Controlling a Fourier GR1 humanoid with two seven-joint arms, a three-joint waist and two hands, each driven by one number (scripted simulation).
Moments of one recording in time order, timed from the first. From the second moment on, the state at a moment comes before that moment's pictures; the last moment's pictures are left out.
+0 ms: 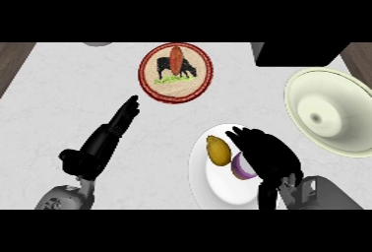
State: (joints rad) left arm -0.13 0.24 -0.27 -1.59 0.13 -0.03 0.05; right arm -0.37 -0.46 0.64 -1.77 0.46 0.56 0.76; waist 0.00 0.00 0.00
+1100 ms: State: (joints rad) left arm -0.14 0.14 -0.20 -1.57 0.04 -0.10 0.07; right arm -0.32 -0.31 0.49 -1.47 0.76 0.52 0.41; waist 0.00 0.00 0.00
